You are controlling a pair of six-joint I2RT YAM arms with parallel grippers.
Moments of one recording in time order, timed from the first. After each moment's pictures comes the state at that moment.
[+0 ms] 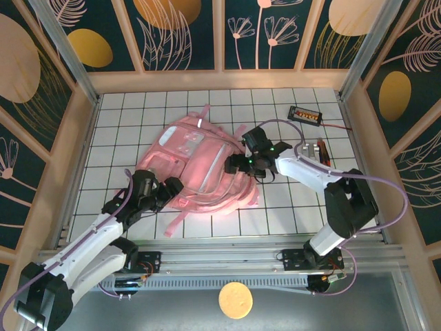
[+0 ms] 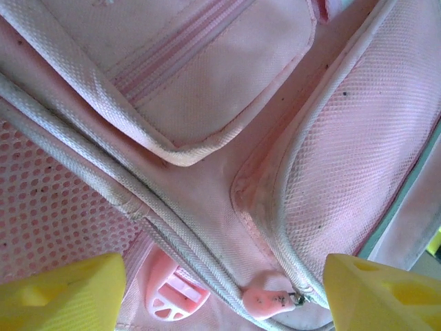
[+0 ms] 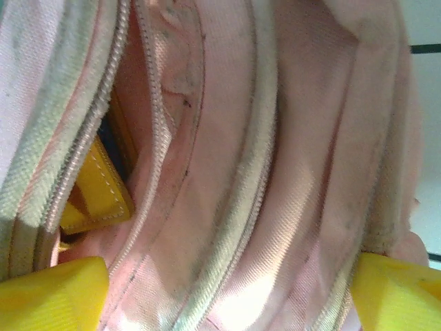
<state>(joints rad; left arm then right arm) -0.46 0.84 0.41 -0.33 0.20 -1.10 0.62 1.60 1.08 -0.54 -0.21 0.60</state>
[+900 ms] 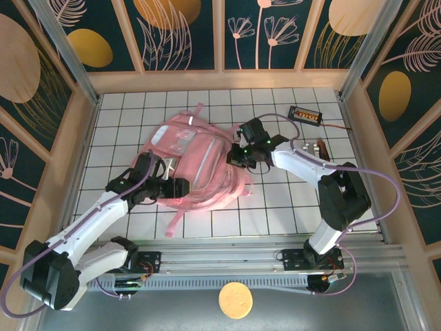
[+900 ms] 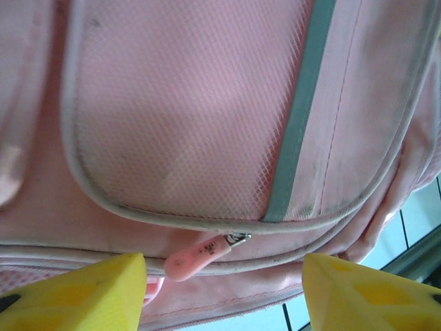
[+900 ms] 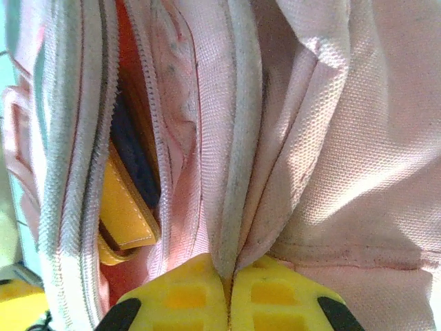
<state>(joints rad) -0.46 1.05 0.68 -0.56 0.34 -0.46 0.61 1.67 1.20 -0.48 -0.35 0.73</state>
